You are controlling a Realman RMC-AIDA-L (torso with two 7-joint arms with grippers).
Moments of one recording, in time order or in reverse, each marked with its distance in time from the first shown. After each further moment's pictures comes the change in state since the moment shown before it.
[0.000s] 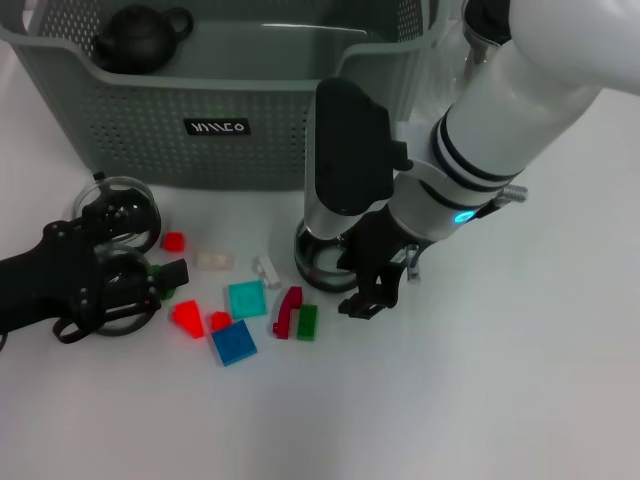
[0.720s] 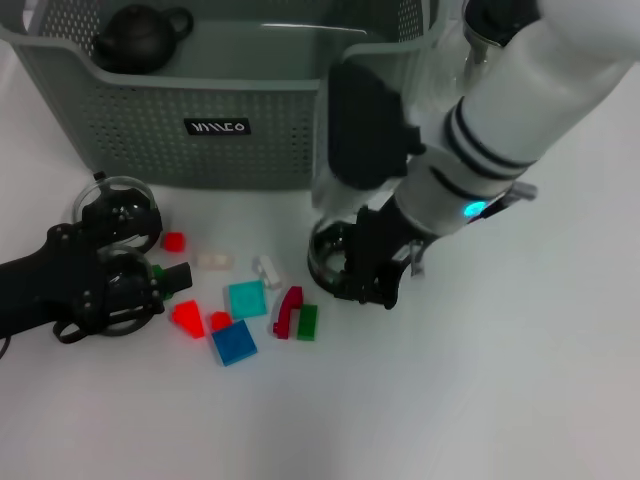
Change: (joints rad) left arm 0.000 -0.005 -0.001 0.000 0.007 0.006 0.000; right arm -0.015 -0.012 0.066 -0.028 0.048 -0.072 -0.017
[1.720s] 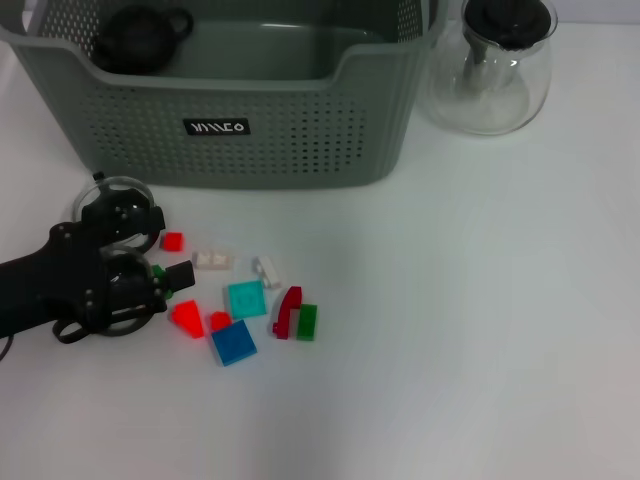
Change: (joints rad) left arm -0.003 -0.003 0.002 0.000 -0.005 0.005 -0.007; right arm 0.075 -0.003 0.491 -0.086 0.249 0.350 0.062
